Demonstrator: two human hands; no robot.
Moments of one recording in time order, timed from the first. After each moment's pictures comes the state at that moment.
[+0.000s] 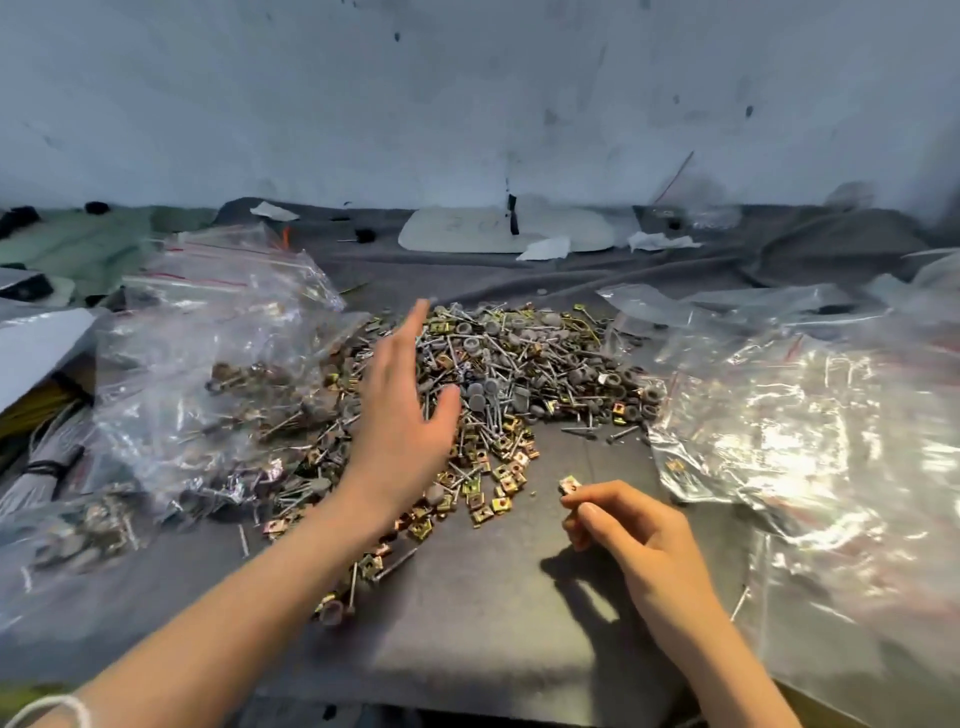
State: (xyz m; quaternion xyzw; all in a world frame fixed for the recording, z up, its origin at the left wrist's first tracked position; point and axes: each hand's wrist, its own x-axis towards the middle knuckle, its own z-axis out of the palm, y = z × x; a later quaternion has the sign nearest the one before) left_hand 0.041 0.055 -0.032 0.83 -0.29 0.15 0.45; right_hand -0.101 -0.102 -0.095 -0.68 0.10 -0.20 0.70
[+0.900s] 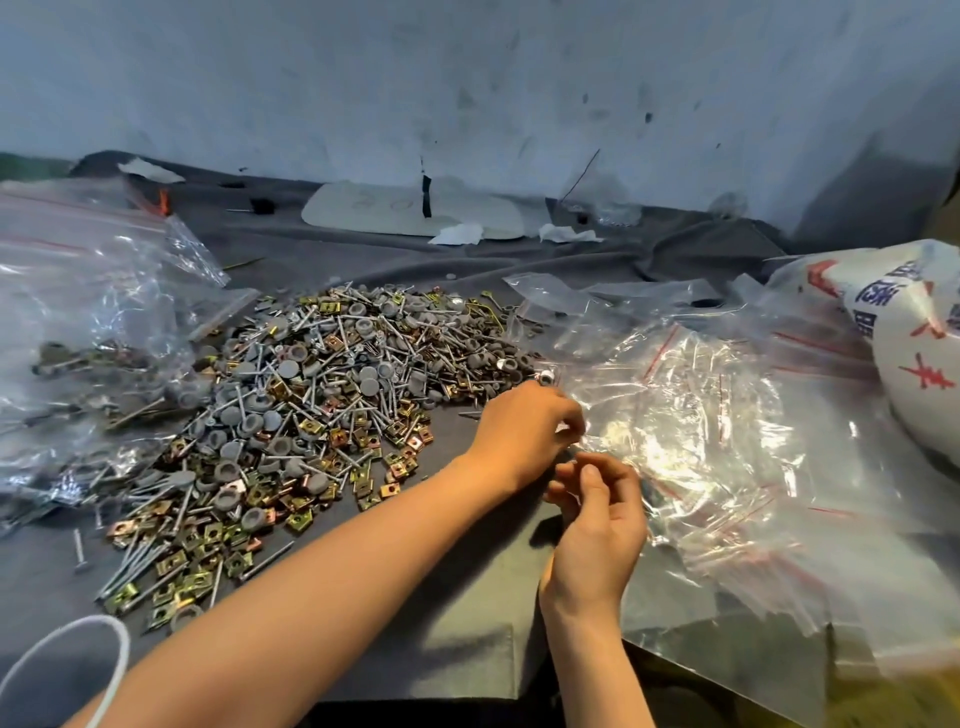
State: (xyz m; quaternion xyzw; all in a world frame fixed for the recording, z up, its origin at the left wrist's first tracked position) left_hand 0.008 -0.114 -0.073 0.81 -0.51 0.02 0.28; right_hand -0.099 -0.115 -0.104 -0.45 0.29 -0.51 0.67
